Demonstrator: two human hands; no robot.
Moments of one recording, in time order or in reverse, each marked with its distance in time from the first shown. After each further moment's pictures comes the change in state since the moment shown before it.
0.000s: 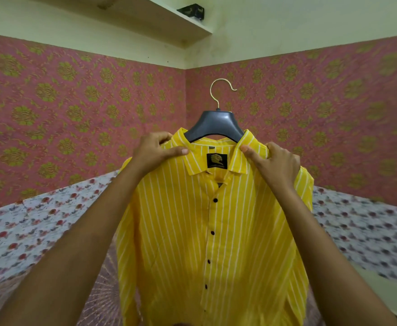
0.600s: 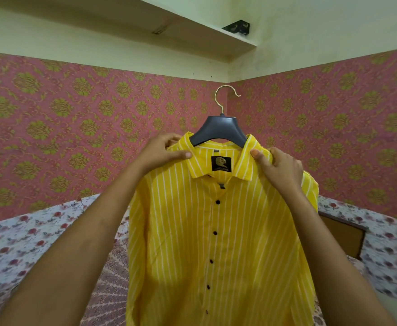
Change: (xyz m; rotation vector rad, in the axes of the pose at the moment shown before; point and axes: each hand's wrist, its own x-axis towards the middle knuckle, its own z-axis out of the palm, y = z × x) left_hand 0.007 -0.016 -0.059 0.151 -0.020 -0.165; right_hand 0.028 -0.036 0.059 0.210 -0.123 -0.153
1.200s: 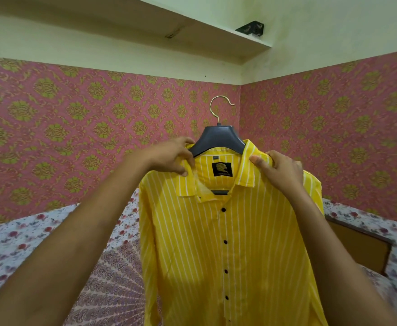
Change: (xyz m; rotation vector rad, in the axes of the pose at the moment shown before) left_hand 0.011 0.017 -0.012 0.723 -0.372 0.158; right_hand 0.022 0.009 0.026 0.030 -0.178 -0.040
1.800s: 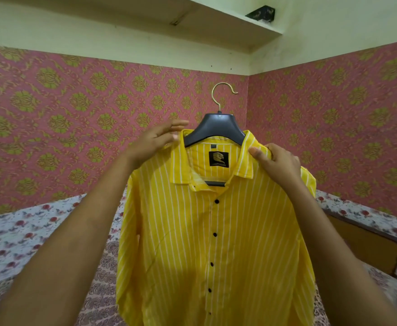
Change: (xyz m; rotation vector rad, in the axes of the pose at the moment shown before) left_hand -0.007 -0.016 0.018 -0.810 0.396 -0.068; right_hand 0.017 0.006 0.021 0.106 -0.042 0.003
